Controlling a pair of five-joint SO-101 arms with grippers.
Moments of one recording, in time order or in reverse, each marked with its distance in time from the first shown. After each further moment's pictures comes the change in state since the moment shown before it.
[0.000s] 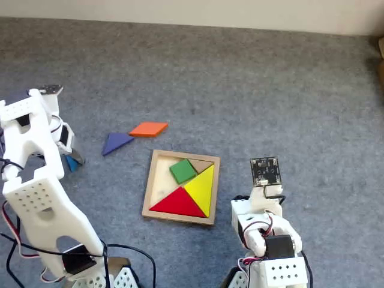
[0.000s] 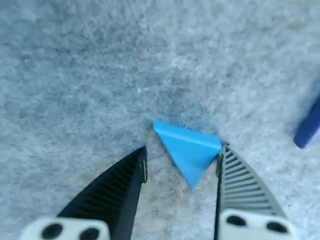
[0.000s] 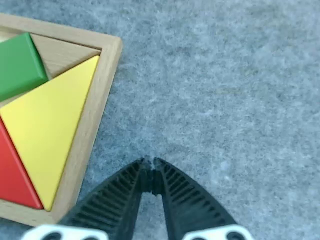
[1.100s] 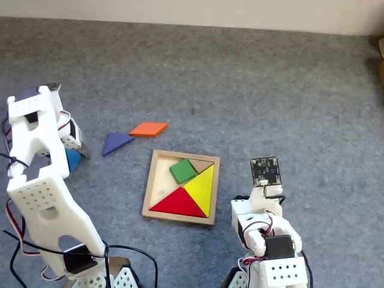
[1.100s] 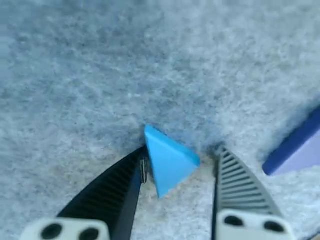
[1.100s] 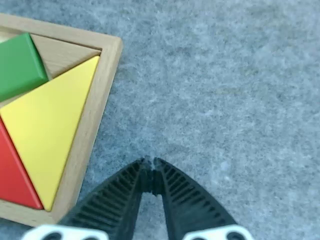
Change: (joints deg) left arm 2.4 0.2 0.4 0.1 12.2; right arm 0.0 0.0 0.0 0.0 0.0
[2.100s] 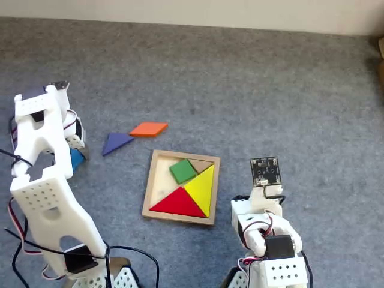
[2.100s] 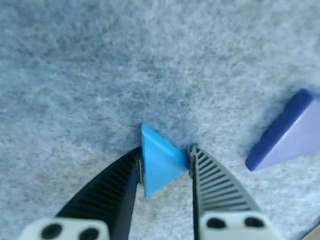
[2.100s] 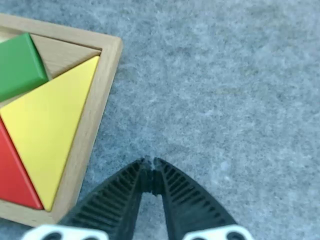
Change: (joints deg) left arm 0.0 -0.1 0.8 -1.1 -0.9; right arm 0.0 0.0 0.0 0.0 0.0
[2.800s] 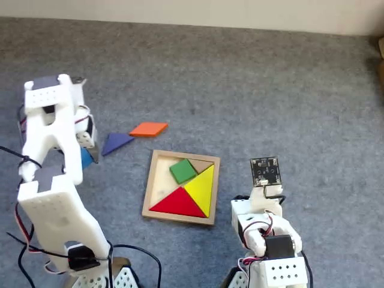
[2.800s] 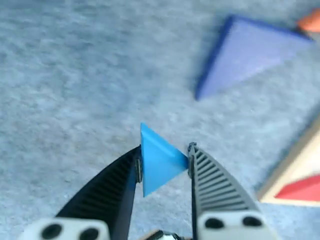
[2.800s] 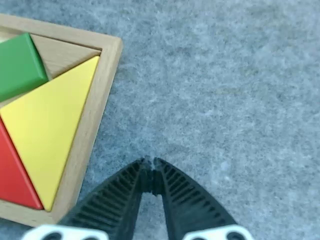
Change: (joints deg) left arm 9.8 -12.0 3.9 11.8 1.1; right arm 0.0 0.0 0.0 0.0 0.0
